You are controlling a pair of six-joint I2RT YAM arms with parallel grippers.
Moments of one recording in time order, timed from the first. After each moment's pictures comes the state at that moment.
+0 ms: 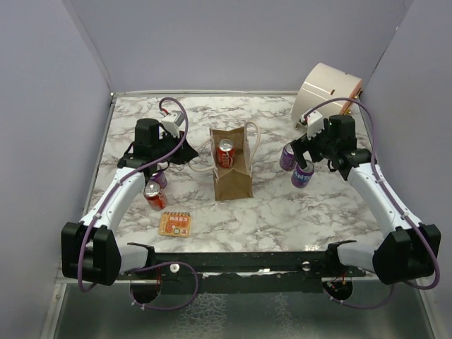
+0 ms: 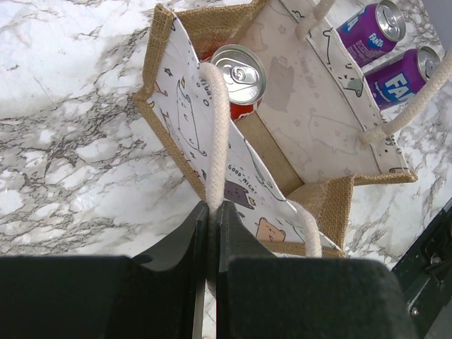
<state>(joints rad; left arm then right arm) -0.19 1.25 0.93 -0.24 0.56 -0.18 0.17 1.22 1.01 -0.42 -0.22 -0.41</state>
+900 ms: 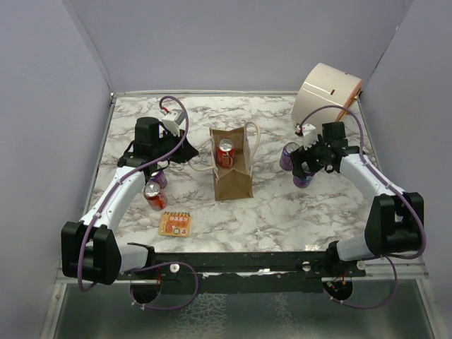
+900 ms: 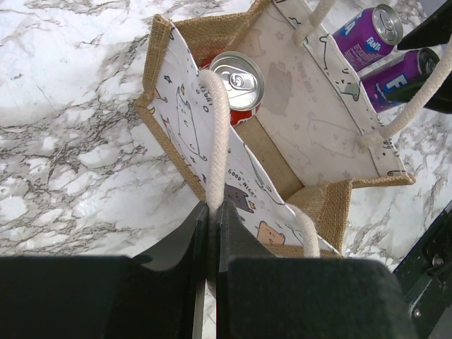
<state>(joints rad) -0.19 1.26 0.94 -0.24 0.56 -0.17 0.09 1.45 0.97 -0.45 -0.30 -0.44</state>
